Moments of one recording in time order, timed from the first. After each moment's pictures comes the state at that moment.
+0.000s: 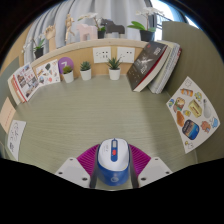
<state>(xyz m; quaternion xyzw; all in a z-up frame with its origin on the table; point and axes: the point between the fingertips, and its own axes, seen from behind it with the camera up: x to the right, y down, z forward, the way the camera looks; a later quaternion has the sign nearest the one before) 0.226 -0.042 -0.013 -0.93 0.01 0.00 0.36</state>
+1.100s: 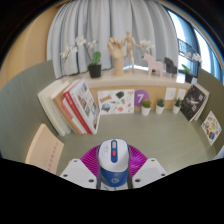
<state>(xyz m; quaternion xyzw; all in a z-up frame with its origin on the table) -0.213 0.012 0.142 -0.89 0.03 0.02 0.45</state>
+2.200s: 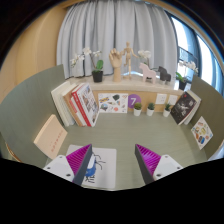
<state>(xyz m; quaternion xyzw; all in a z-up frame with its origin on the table) -0.169 -0.090 0.197 -0.89 -0.01 0.02 0.46</state>
